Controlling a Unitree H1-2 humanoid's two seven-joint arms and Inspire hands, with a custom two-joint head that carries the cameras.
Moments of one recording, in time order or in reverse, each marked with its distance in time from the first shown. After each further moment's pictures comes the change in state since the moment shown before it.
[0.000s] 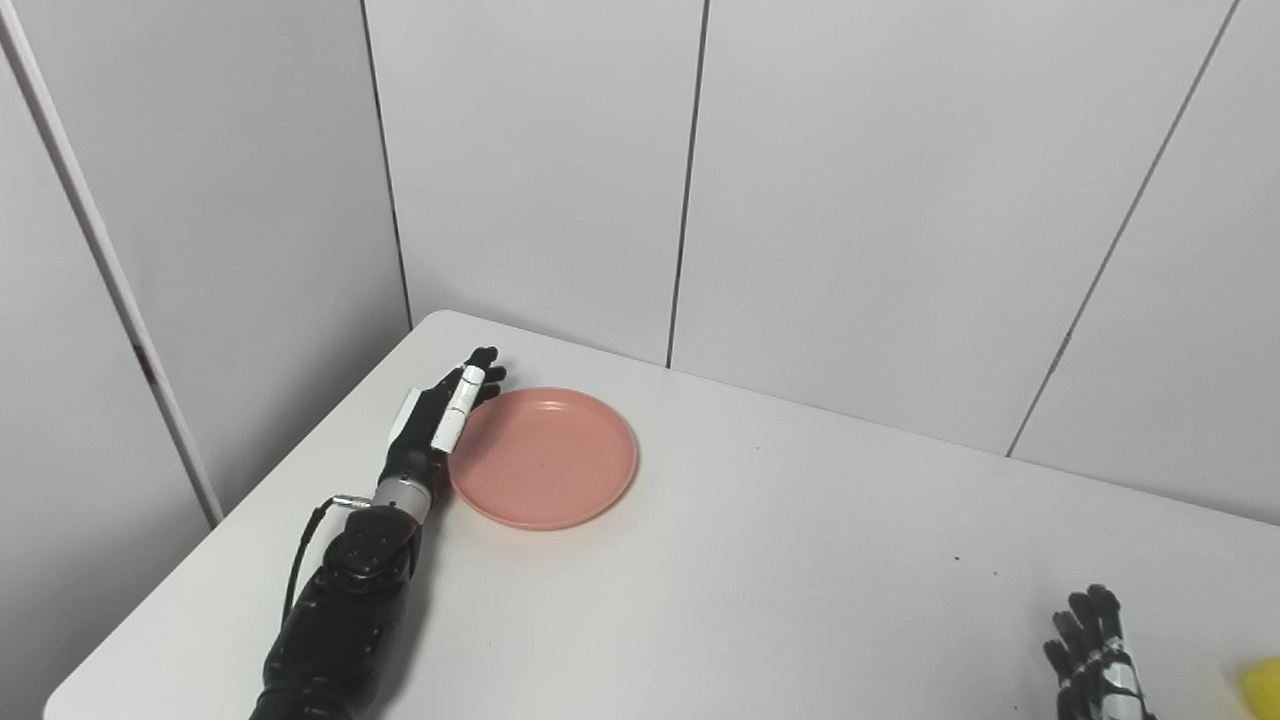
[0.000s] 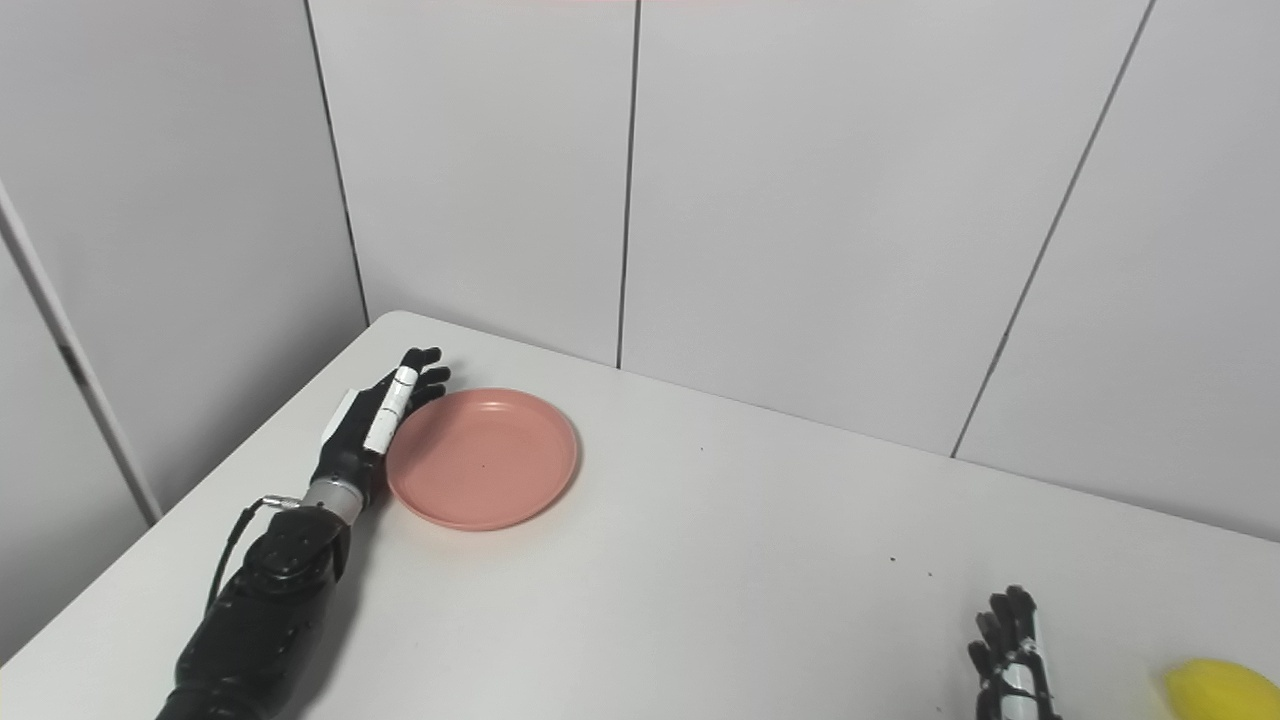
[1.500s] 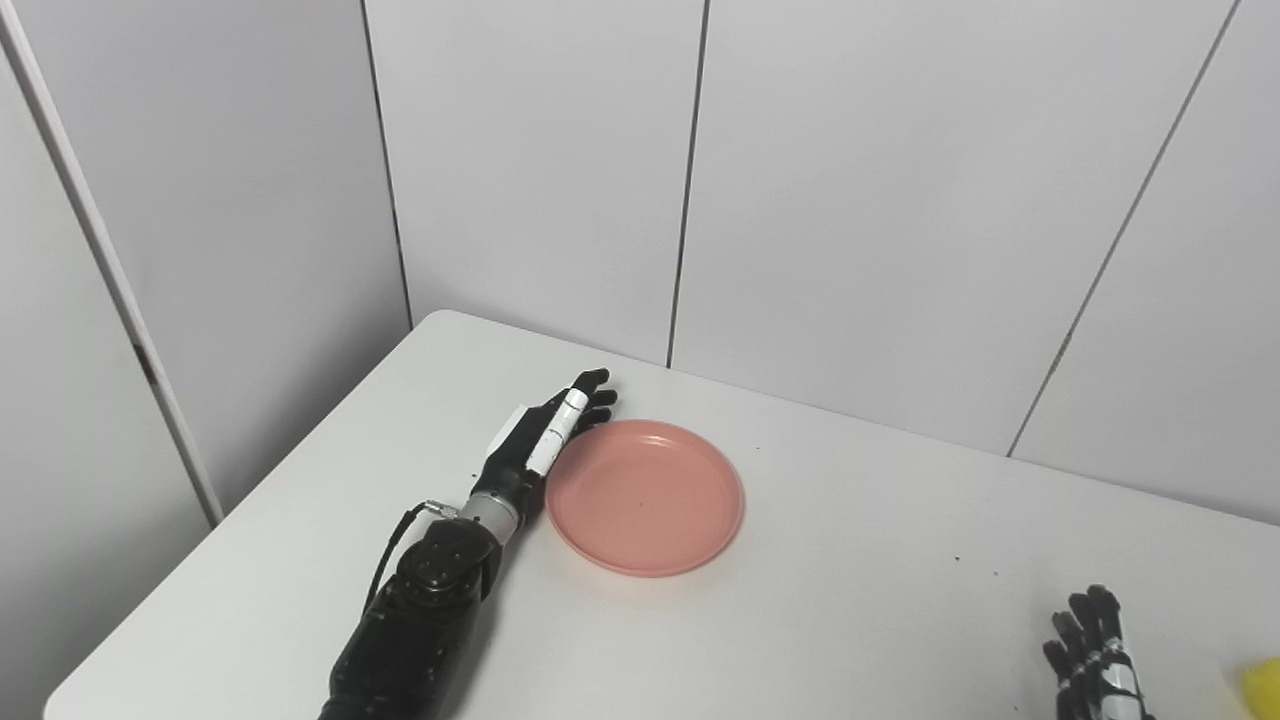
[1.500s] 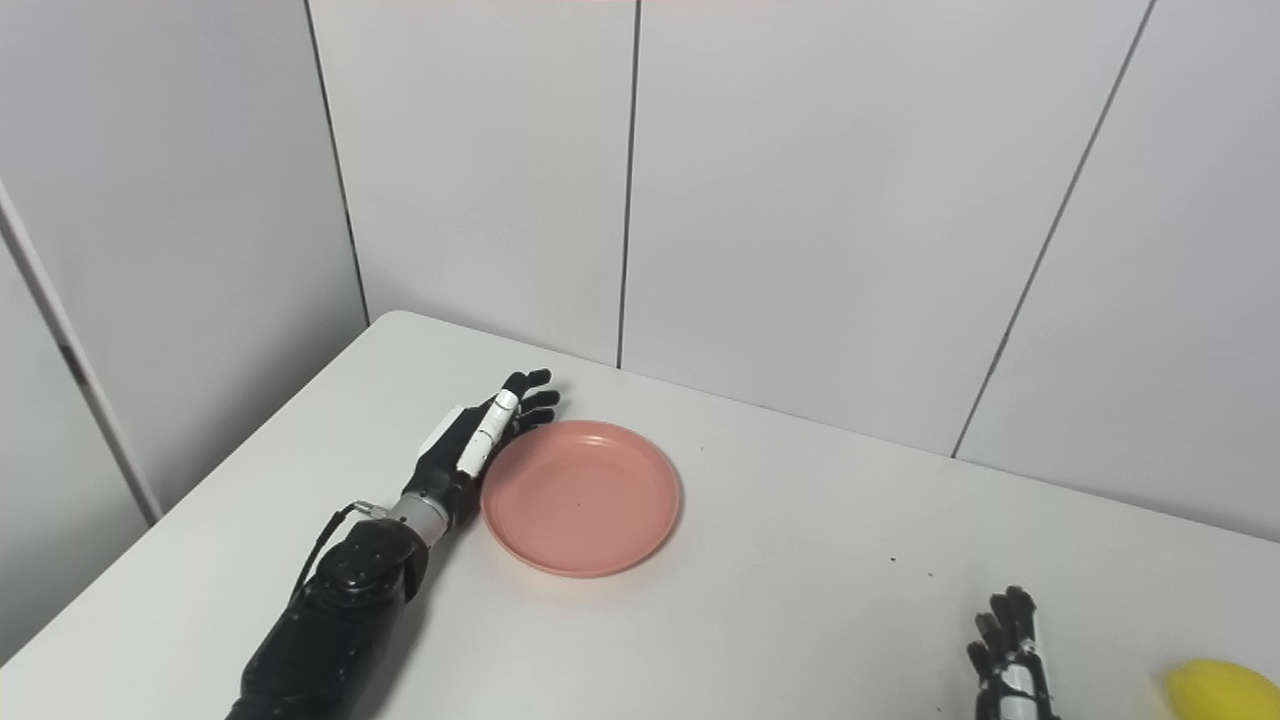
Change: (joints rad) left arm -0.015 -0.090 -0.137 -0.067 0.012 0.049 -0.093; right arm 0.003 0.000 0.002 -0.003 -0.002 0.000 0.000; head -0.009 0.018
